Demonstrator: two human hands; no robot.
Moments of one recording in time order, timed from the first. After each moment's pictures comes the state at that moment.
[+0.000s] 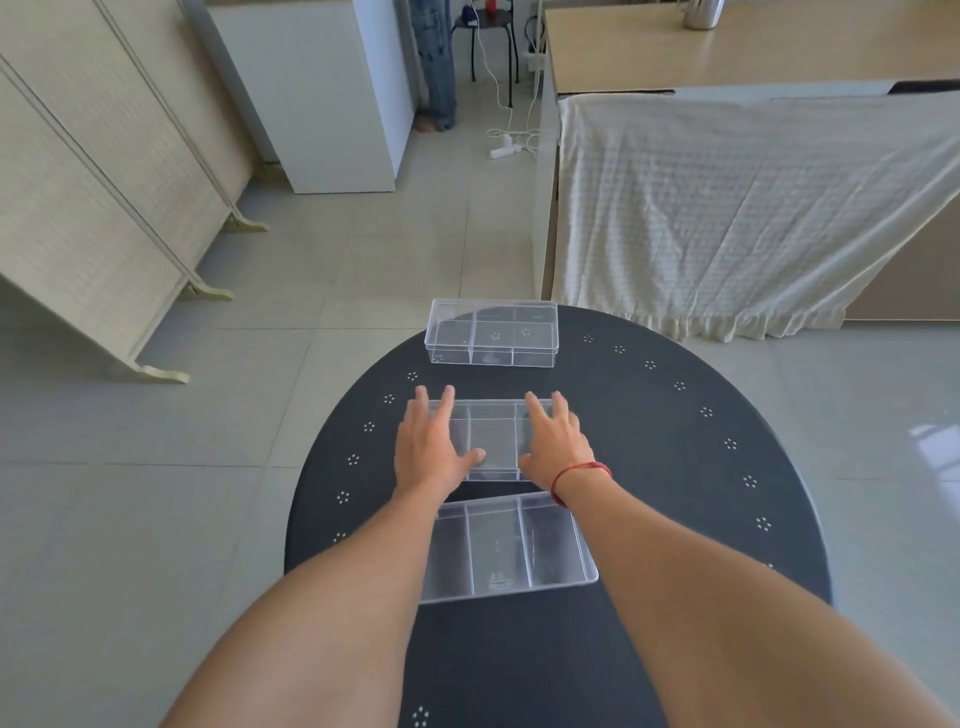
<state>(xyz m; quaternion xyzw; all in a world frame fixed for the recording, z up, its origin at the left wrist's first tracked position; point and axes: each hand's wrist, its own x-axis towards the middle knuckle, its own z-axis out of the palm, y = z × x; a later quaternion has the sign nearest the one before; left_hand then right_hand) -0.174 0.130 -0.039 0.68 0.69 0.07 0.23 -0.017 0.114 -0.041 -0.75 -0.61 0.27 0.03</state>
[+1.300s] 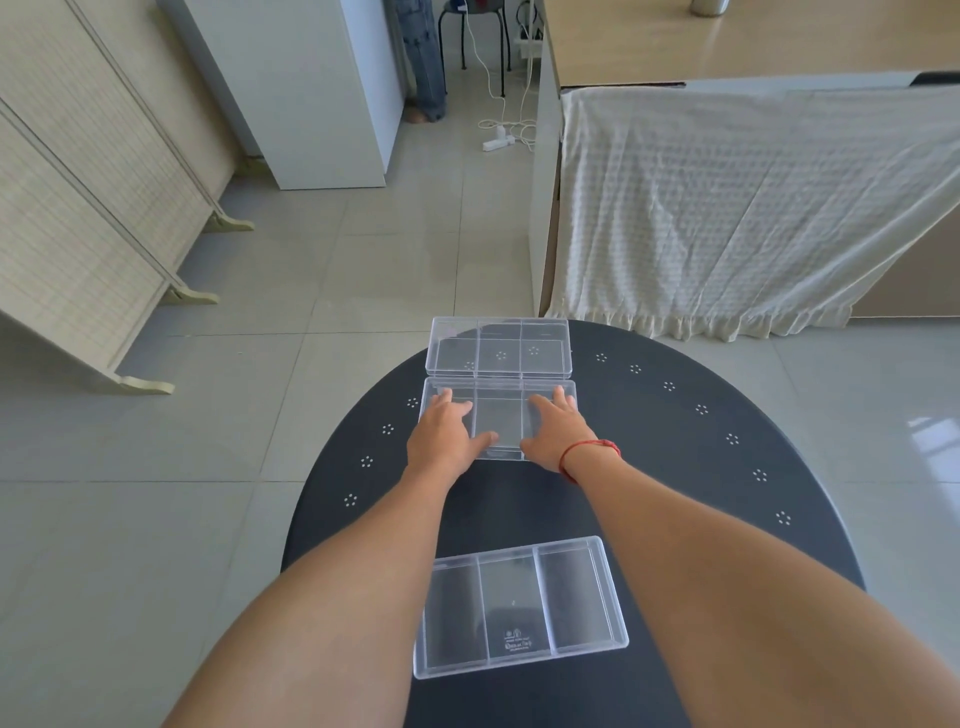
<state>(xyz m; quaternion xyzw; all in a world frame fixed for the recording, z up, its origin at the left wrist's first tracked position) -0.165 0.212 -0.046 0.69 0.67 0.03 0.27 -0.008 0.195 -0.057 -0.74 -0.58 0.33 0.04</state>
